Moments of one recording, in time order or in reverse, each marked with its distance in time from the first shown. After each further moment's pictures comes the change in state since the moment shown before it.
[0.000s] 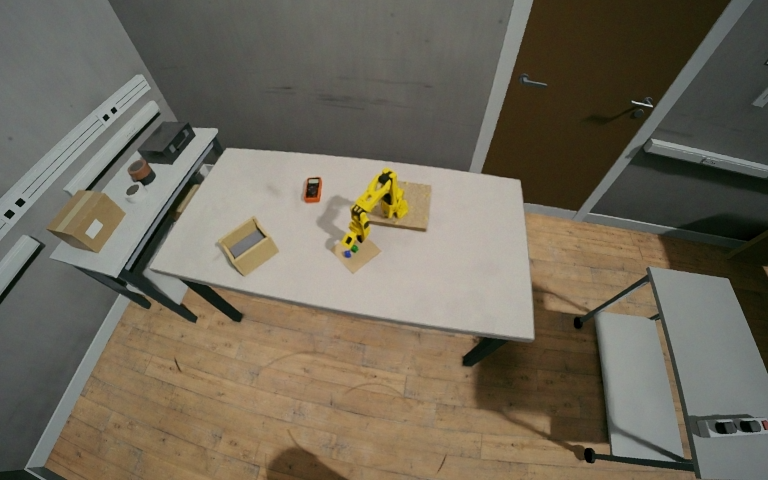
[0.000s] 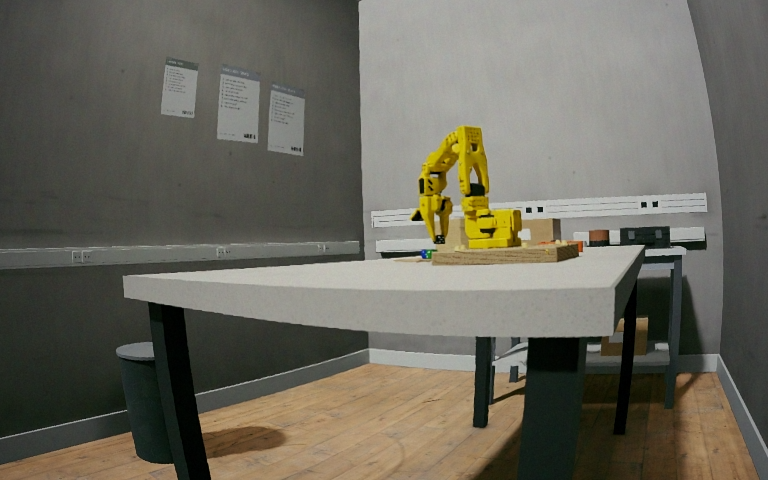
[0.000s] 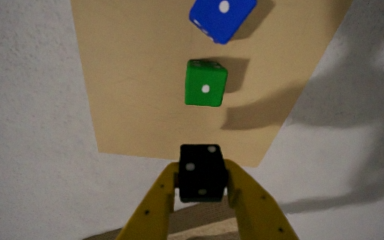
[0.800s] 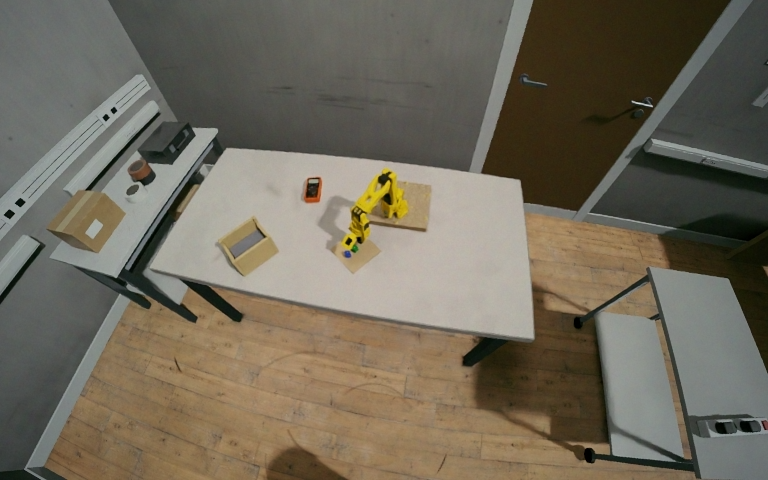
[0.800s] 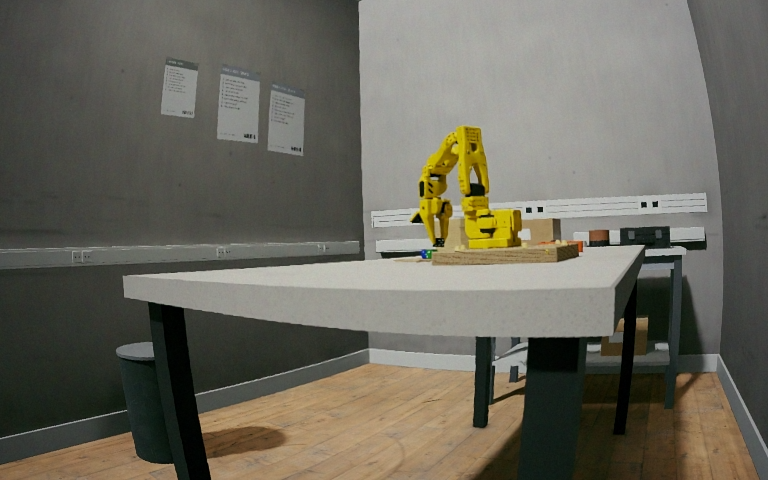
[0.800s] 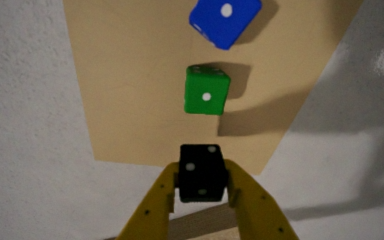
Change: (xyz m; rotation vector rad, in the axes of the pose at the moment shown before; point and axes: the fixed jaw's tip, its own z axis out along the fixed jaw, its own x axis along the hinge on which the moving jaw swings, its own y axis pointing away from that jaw) arm -0.002 0.000 0.006 0.001 -0.011 0.000
